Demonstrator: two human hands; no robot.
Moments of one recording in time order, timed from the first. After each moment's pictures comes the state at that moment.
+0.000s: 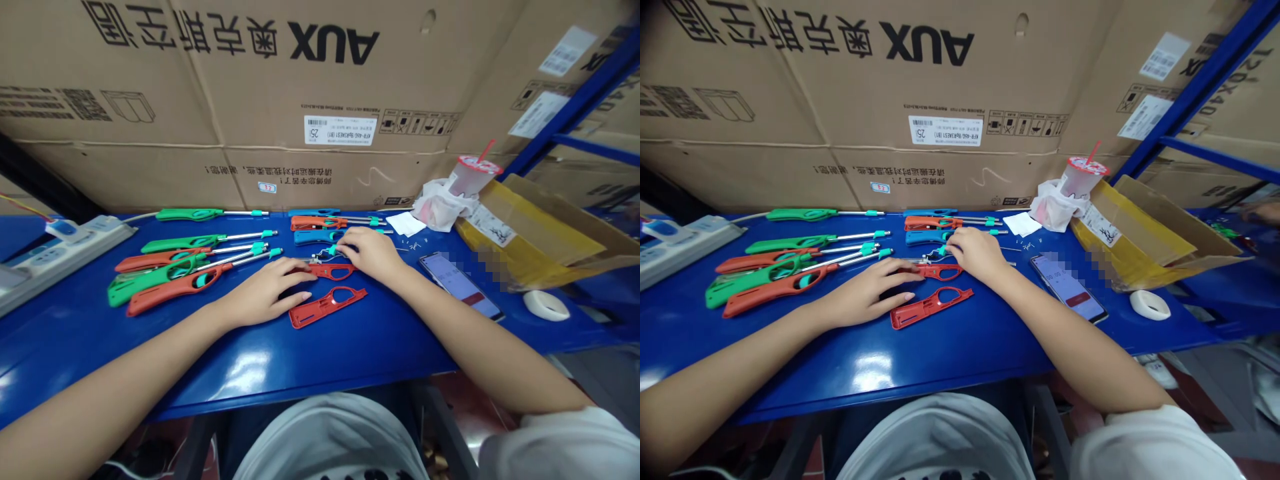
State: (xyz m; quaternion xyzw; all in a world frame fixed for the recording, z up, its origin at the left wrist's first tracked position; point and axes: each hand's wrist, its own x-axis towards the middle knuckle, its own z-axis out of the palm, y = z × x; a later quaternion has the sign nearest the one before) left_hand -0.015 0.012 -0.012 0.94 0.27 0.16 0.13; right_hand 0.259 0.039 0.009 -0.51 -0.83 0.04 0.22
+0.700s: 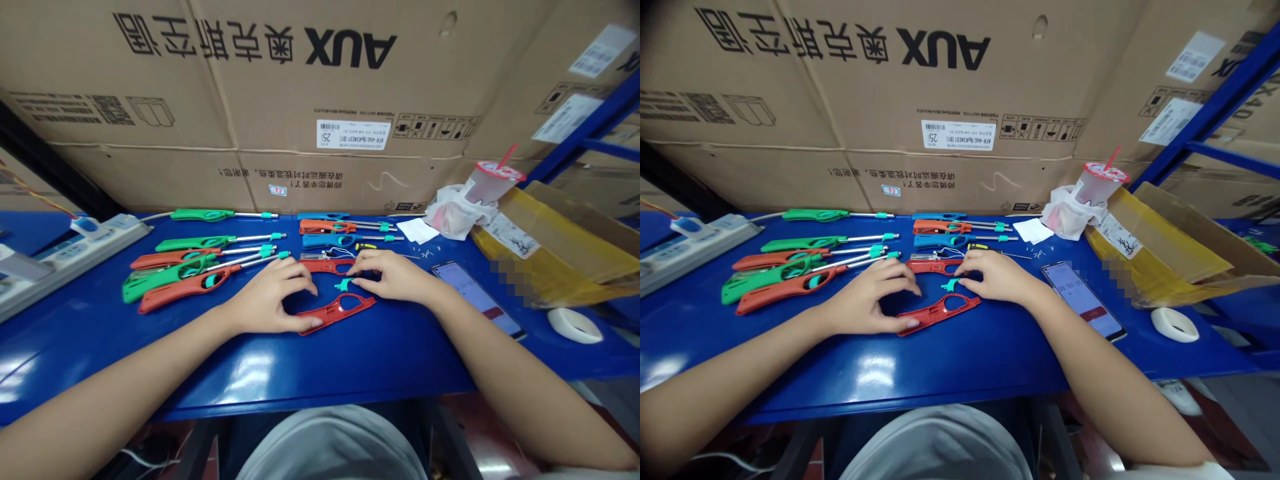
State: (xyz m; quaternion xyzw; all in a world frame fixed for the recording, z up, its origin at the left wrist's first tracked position) left_hand -0.012 -0.001 0.002 0.93 0.29 0.19 0.13; right_hand 0.285 0.019 0.014 -0.39 -0.89 0.16 0.15
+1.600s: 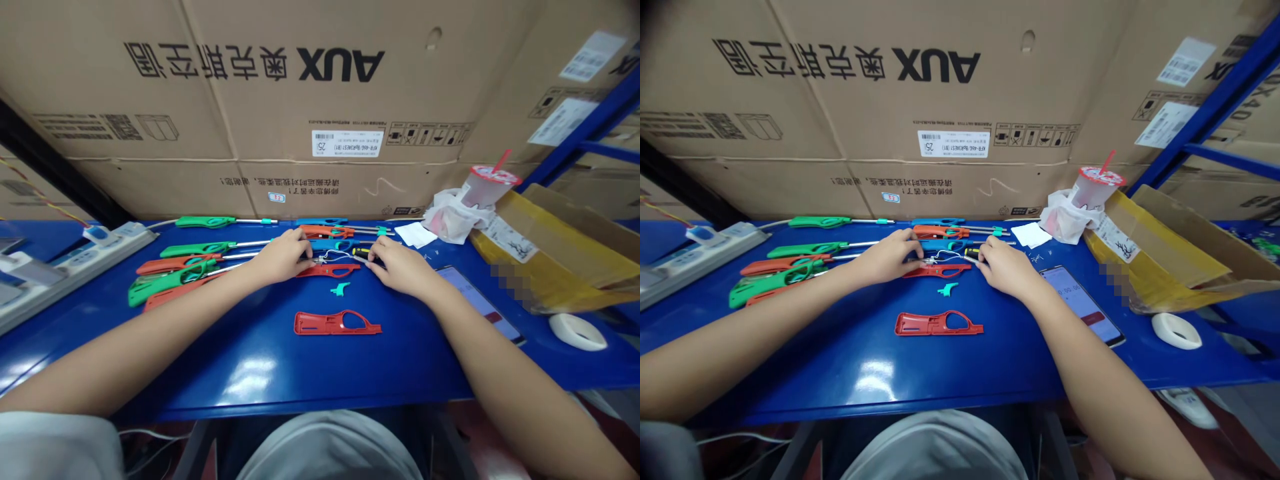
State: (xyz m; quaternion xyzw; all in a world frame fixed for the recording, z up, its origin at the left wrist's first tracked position) left_hand 0.011 0.084 0.003 0.90 0.40 0.13 0.05; right_hand 0.306 0.032 0.015 -0.55 -0.83 0.03 0.09
